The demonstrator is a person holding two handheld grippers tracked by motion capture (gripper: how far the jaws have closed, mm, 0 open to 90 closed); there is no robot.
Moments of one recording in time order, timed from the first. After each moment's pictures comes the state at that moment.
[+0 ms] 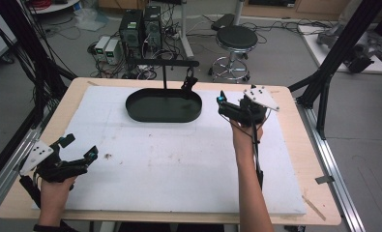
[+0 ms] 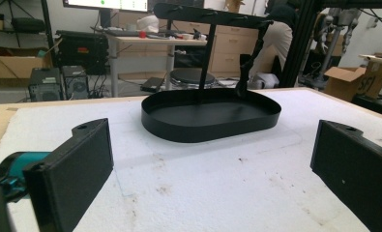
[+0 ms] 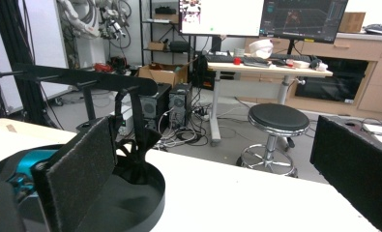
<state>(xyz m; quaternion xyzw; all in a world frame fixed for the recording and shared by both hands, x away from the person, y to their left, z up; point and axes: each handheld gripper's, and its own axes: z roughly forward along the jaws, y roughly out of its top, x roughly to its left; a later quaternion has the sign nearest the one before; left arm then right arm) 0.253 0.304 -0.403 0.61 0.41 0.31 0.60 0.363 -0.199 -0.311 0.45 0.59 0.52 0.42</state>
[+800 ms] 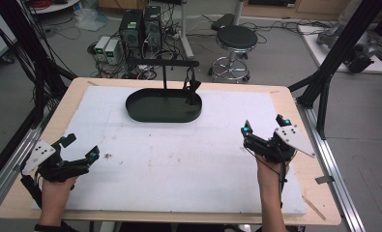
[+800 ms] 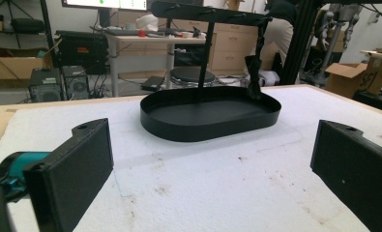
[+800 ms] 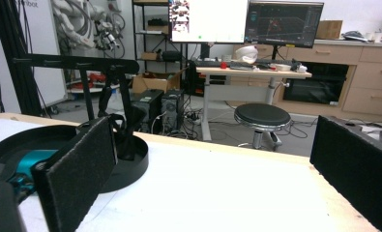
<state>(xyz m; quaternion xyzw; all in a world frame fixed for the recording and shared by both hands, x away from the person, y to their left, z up) 0.254 0.301 -0.402 0.61 0.41 0.32 0.60 0.277 -0.257 -0.341 0.46 0.57 0.53 0.43</state>
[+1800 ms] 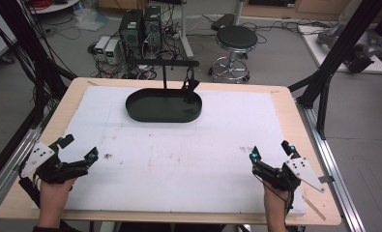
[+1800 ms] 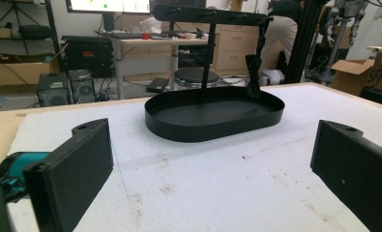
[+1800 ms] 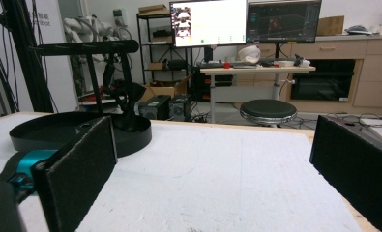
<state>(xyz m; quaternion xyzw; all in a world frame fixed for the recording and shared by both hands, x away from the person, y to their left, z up) 0.248 0.301 -0.400 0.61 0.40 0.33 0.59 0.238 -0.286 -0.404 0.46 0.54 0.56 0.42</state>
